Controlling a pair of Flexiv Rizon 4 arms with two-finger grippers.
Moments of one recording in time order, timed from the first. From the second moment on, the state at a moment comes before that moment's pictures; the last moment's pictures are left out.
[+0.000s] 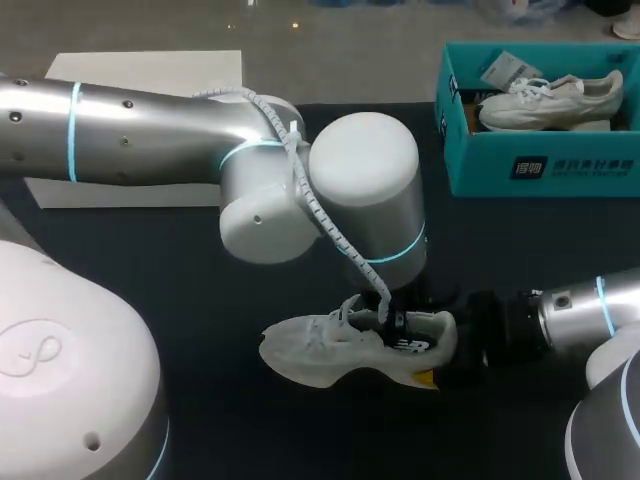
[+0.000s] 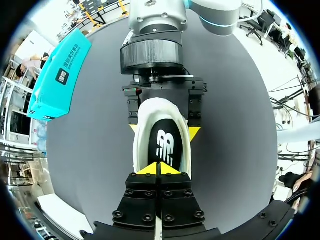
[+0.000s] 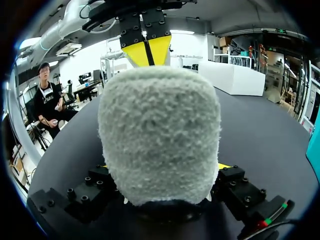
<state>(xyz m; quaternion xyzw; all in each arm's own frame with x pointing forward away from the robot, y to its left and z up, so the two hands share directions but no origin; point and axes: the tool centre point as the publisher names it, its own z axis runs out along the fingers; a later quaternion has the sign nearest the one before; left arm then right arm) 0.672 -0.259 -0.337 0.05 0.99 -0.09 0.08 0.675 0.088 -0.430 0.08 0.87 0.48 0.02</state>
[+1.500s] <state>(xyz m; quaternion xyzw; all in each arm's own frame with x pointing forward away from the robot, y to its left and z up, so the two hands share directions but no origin) 0.648 -0.241 -0.394 0.10 0.99 -0.06 -0.05 0.674 0.088 -0.430 0.08 0.87 0.48 0.02</state>
